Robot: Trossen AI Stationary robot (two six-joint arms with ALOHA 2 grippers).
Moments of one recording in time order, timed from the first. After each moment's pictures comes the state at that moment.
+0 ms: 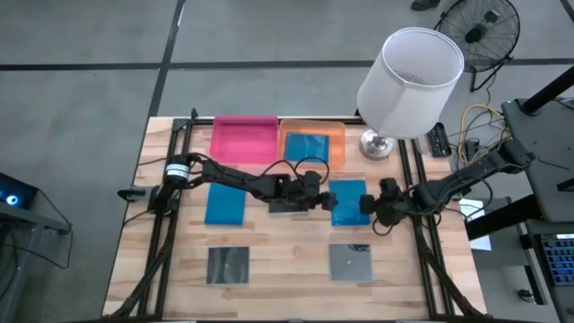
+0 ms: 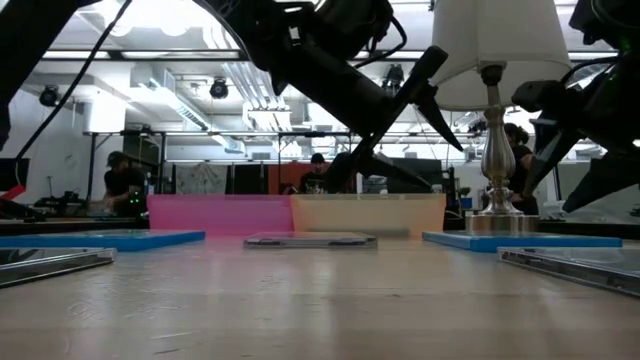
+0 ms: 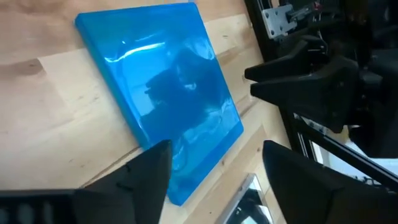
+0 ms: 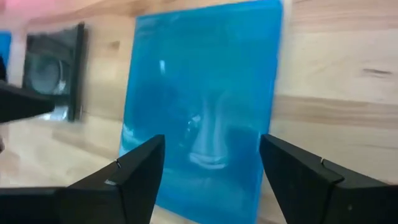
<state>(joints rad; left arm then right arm) -0.01 2.06 1.43 0.09 -0.08 -1.19 0.39 0.95 0.41 -0.63 0.50 1.84</state>
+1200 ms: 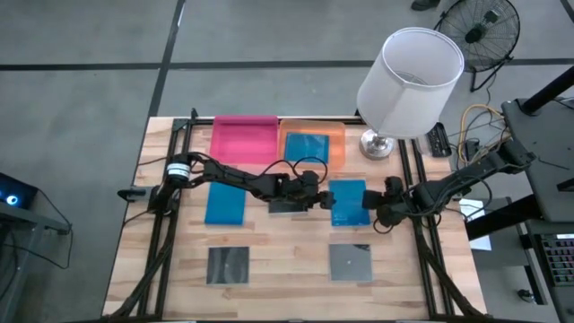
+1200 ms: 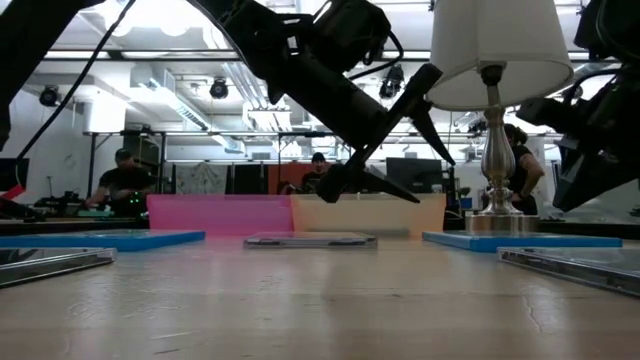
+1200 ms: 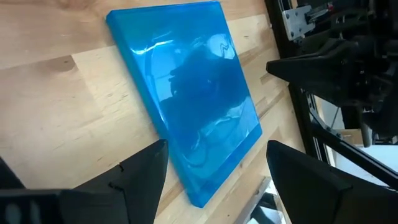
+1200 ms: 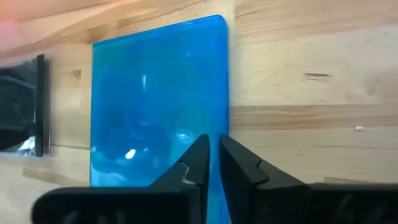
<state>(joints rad) 0.00 2.06 1.40 0.09 -0.08 -1.21 0.39 0.95 0.40 -0.73 0.52 1.99</state>
